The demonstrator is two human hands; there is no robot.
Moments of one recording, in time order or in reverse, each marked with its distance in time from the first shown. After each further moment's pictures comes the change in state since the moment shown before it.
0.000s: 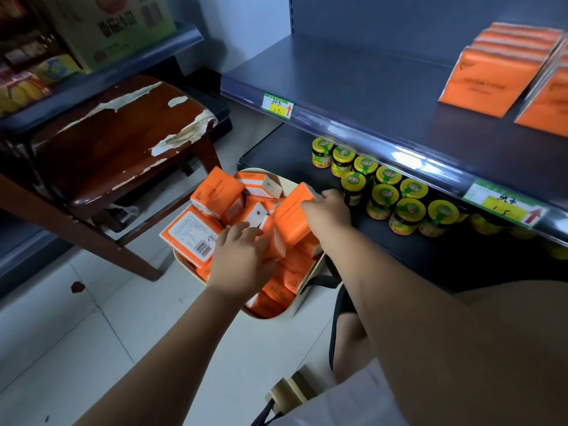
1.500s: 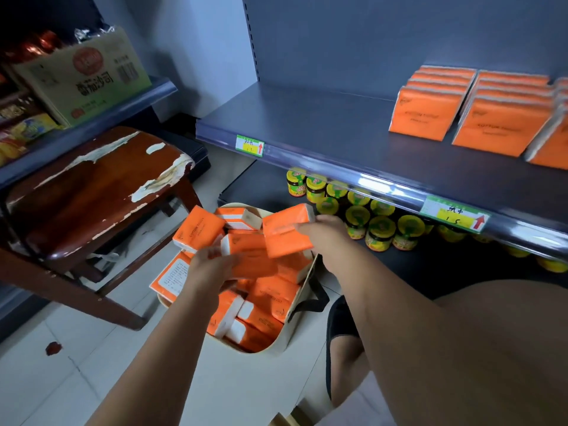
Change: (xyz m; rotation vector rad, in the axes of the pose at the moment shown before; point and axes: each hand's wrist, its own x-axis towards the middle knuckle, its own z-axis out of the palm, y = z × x) left_hand 0.036 -0.010 -0.039 -1.358 -0.113 -0.934; right_hand 0.010 0.006 -0.034 0.230 -0.072 0.099
